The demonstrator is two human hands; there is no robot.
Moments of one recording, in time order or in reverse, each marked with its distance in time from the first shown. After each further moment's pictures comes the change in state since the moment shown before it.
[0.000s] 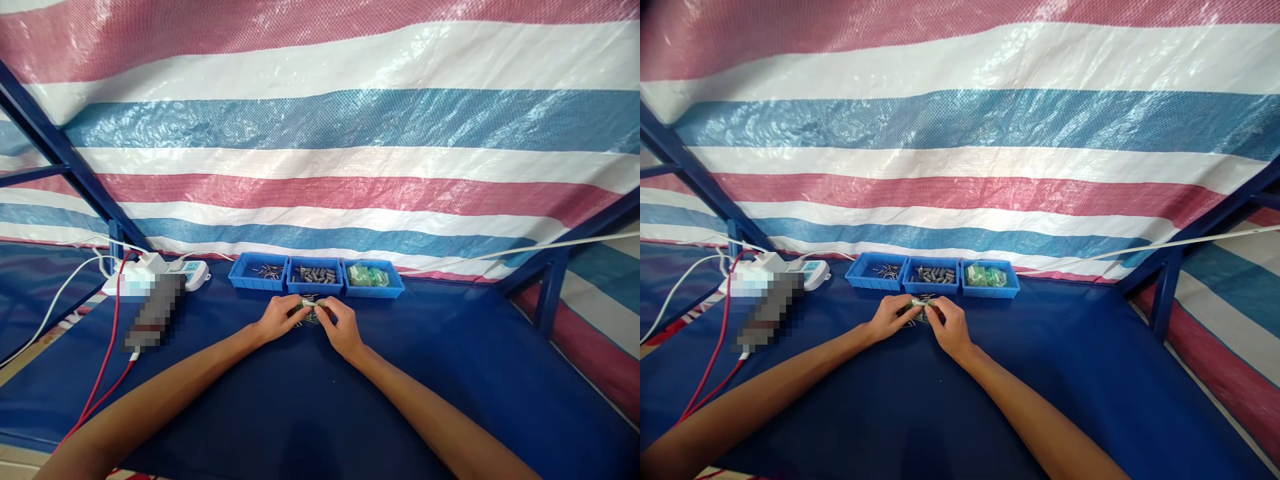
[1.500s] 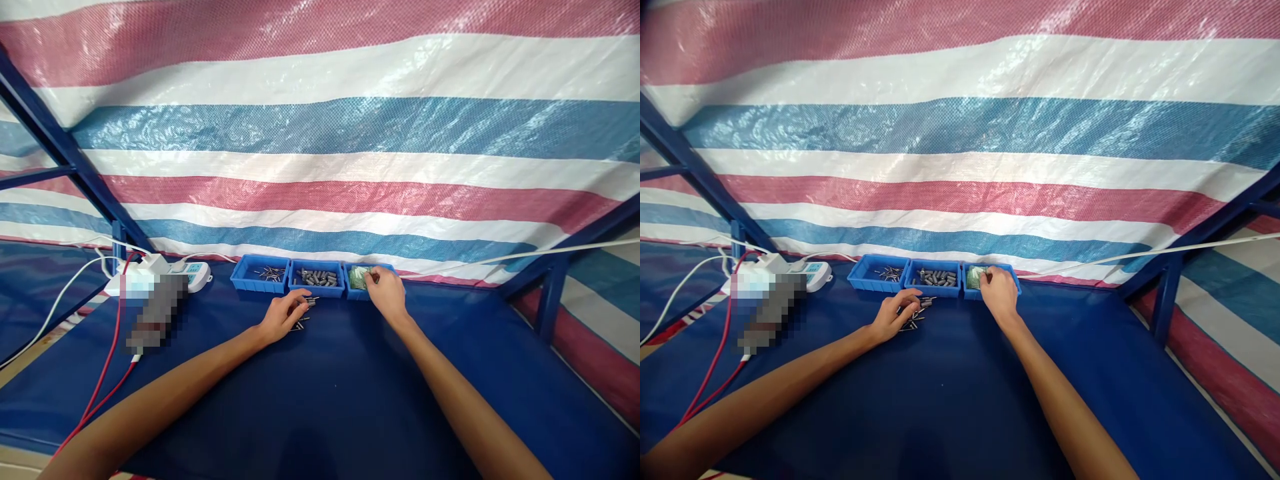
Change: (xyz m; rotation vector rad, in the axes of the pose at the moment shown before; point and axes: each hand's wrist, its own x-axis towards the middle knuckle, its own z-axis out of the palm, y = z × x) left_hand -0.004 -0.002 0.001 -0.217 0.039 -0.146; right_hand 0.058 0.048 -0.085 -0.719 0.148 0.385
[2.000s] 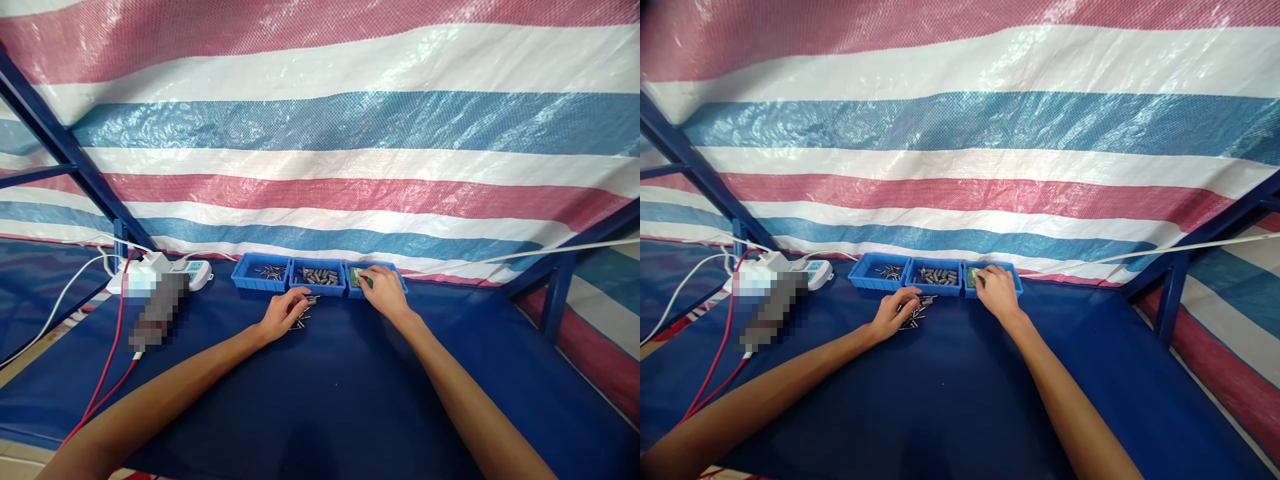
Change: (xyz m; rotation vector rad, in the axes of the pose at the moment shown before) left_hand 0.000 0.000 0.000 -0.045 0.021 -0.011; right_hand -0.002 0.004 0.004 -0.205 -0.120 -0.341
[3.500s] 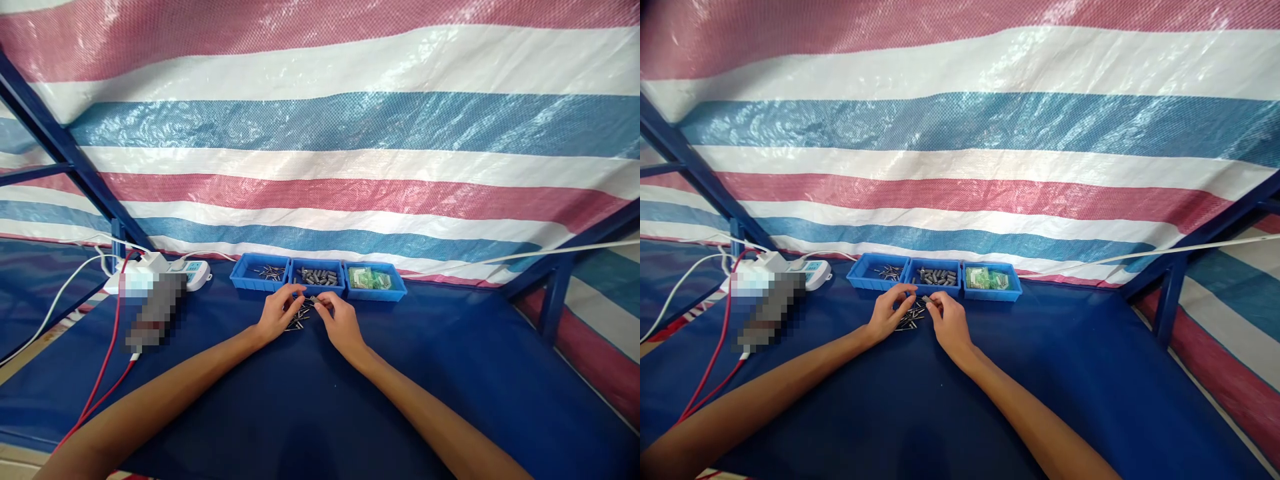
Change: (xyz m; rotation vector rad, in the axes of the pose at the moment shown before) left_hand 0.003 0.006 -0.001 0.145 0.162 -0.007; right_hand -0.046 -0.100 0.018 0.773 0.038 0.028
